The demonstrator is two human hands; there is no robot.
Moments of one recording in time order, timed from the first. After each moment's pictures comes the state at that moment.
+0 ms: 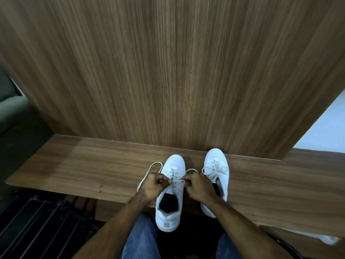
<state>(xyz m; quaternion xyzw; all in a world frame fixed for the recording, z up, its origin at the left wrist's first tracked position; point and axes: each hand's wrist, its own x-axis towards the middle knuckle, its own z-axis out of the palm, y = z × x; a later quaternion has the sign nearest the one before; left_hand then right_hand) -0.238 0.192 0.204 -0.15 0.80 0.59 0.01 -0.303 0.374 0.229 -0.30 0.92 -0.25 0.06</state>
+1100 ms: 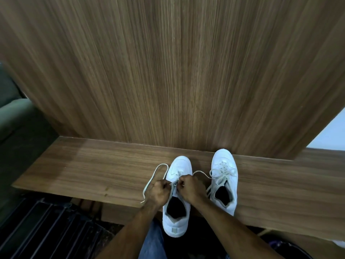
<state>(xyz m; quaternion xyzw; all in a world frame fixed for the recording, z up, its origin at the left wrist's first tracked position) -0.239 0.188 0.185 -0.27 0.87 0.40 0.06 -0.299 0.323 0.207 -0.20 0.94 -0.23 0.12</state>
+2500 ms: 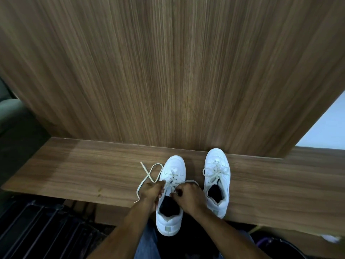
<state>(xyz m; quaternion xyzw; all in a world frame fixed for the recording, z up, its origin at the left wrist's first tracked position) -0.247 0.197 0.184 -0.45 0.57 0.68 0.06 -0.273 0.351 0.217 -0.23 0.94 -0.24 0.09</state>
